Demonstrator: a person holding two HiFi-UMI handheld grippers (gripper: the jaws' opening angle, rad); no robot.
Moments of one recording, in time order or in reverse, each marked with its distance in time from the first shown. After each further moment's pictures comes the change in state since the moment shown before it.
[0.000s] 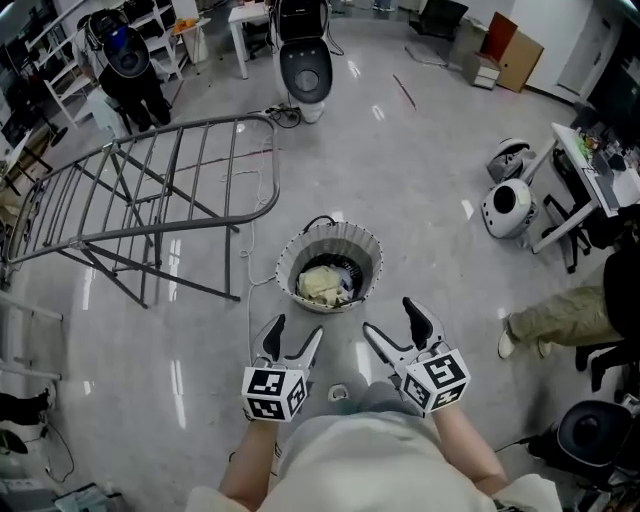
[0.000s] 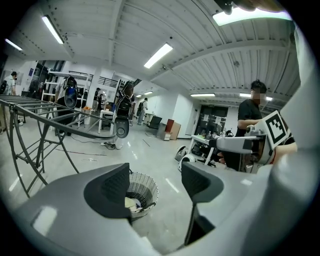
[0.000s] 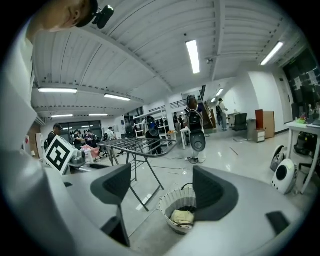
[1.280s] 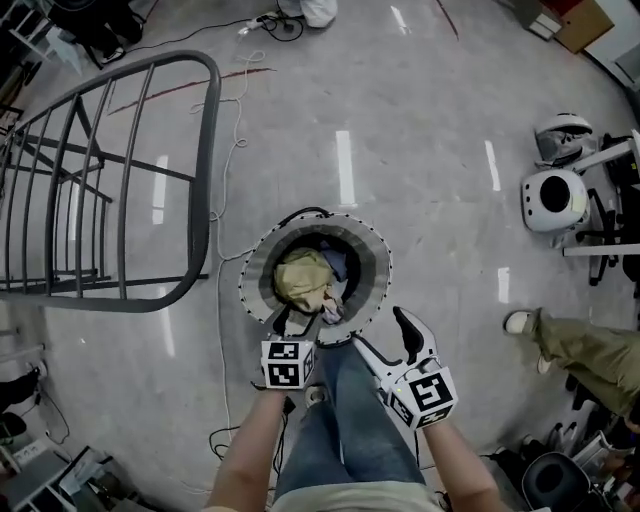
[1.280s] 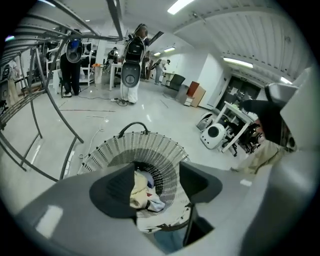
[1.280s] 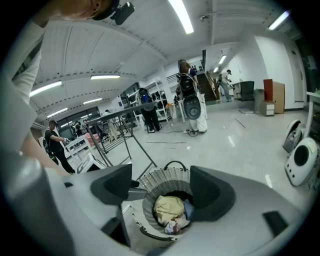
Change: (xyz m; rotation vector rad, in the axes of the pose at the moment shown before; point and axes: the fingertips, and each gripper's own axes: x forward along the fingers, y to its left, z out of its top) left arm 0.338 0.146 -0.197 -0.168 0.453 0.145; right arm 0.244 -0.191 -0.142 0.094 0.303 0.071
